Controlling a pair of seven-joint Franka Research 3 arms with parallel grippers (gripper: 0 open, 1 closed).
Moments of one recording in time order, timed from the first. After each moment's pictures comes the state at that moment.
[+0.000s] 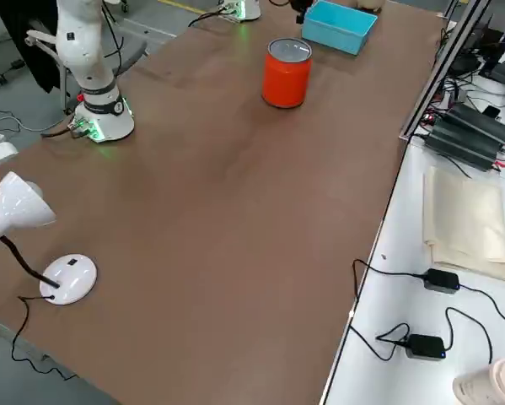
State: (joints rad) left arm -0.04 0.05 -0.04 -1.54 -0.02 1.64 -0.02; right arm 0.66 0.27 -0.04 -1.38 -0.07 1.64 0.88
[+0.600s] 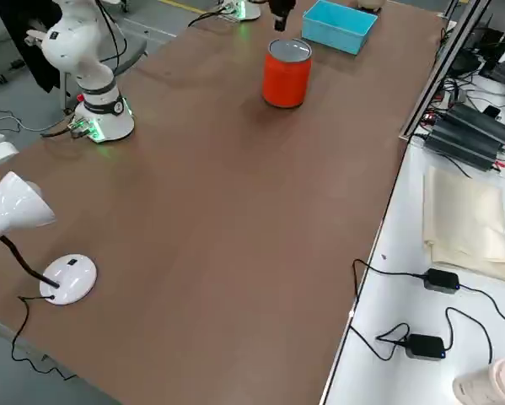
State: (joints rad) left arm -0.04 0.05 -0.04 -1.54 -0.02 1.63 -0.02; right arm 0.22 0.10 -0.04 -1.38 -0.04 1.45 0.23
